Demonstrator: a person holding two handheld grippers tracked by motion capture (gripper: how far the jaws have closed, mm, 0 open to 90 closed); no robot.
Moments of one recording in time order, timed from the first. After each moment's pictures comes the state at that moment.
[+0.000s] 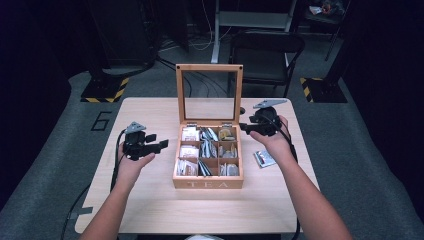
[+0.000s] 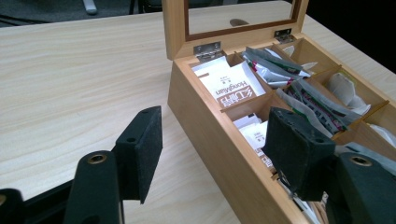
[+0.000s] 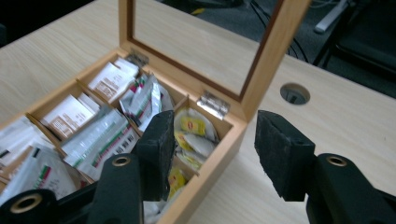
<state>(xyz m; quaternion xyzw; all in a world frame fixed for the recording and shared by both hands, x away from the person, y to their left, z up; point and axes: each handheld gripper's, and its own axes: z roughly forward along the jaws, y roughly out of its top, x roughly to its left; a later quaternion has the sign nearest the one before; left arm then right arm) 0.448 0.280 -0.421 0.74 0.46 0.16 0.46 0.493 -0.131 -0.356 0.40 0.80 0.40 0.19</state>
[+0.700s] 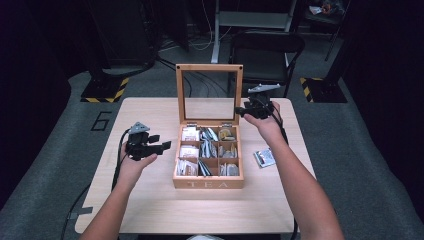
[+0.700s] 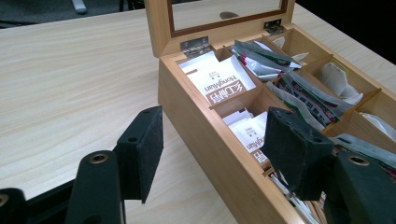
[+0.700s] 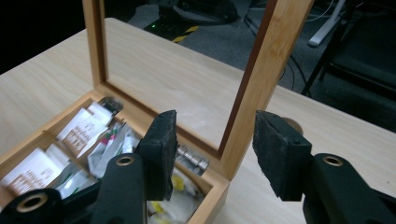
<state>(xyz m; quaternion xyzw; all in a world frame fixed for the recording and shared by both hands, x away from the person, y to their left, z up) 0.449 0.274 -0.423 0.76 0.44 0.16 0.45 0.553 -0.120 -0.359 0.41 0.78 0.43 0.20</state>
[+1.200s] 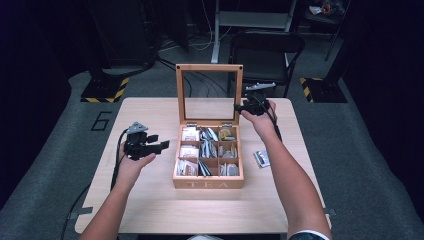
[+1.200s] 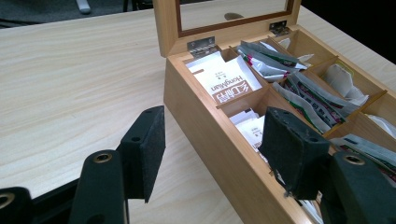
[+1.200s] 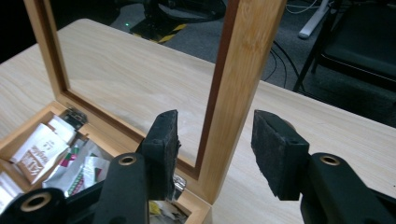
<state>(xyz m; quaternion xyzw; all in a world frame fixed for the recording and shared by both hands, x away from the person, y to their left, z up) 0.449 0.279 -0.423 0.75 0.45 0.16 0.45 0.585 -0.118 -0.381 0.44 0.77 0.41 0.20</state>
